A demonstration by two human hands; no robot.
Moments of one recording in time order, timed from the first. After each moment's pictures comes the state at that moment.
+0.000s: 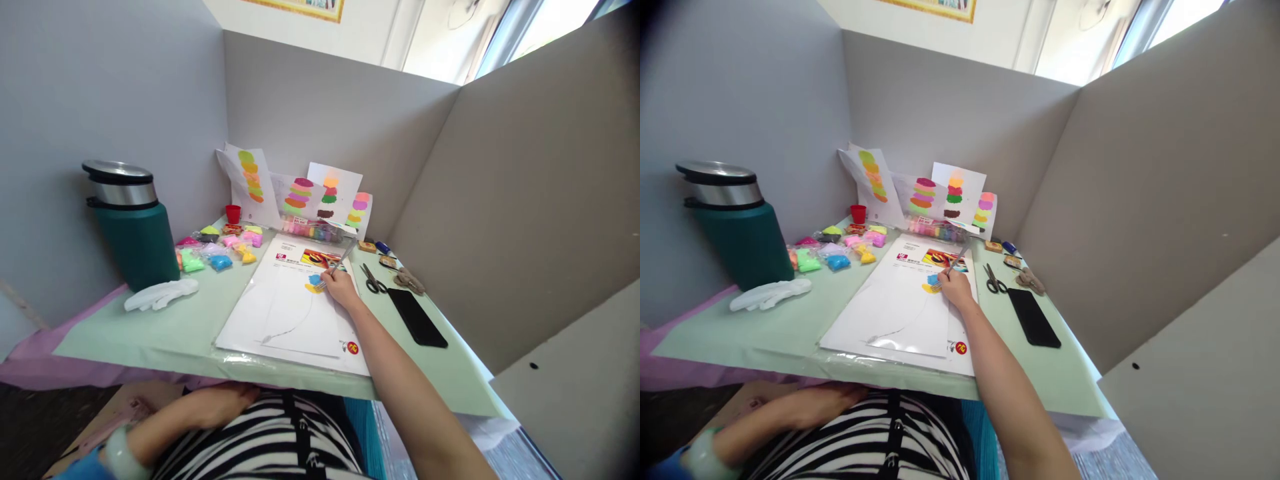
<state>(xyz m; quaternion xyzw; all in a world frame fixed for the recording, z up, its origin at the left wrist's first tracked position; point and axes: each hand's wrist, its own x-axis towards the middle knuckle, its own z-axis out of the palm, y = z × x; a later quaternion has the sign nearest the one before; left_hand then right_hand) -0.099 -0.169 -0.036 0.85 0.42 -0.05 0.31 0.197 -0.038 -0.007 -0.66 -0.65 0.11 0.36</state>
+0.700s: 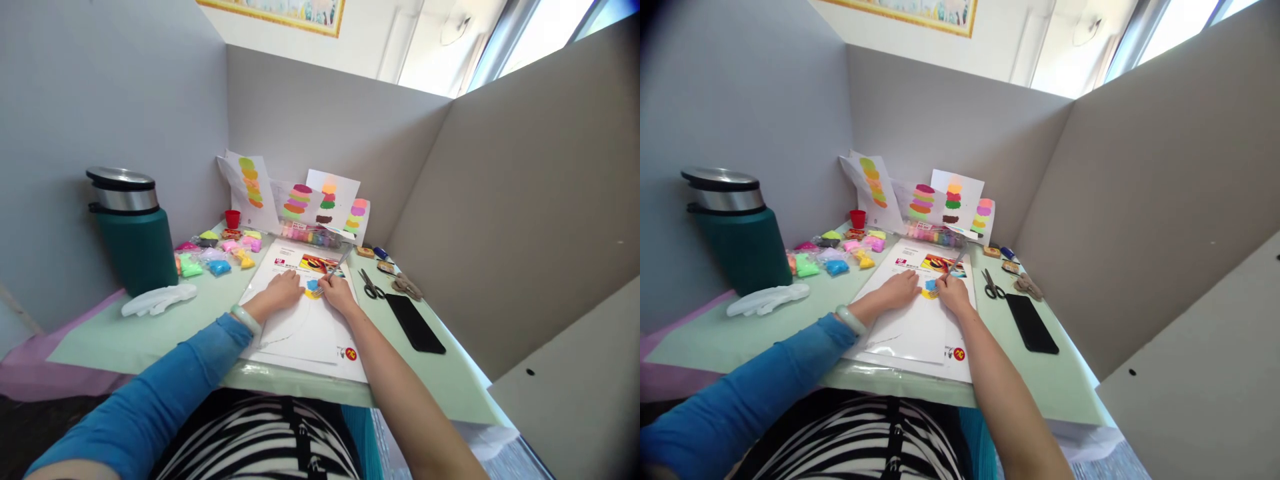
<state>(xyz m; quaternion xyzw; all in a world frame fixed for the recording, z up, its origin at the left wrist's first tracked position) 0.021 -0.006 0.005 0.89 0.45 0.06 -0.02 0.195 -0.038 -0.009 -0.67 -0.66 0.10 0.34</state>
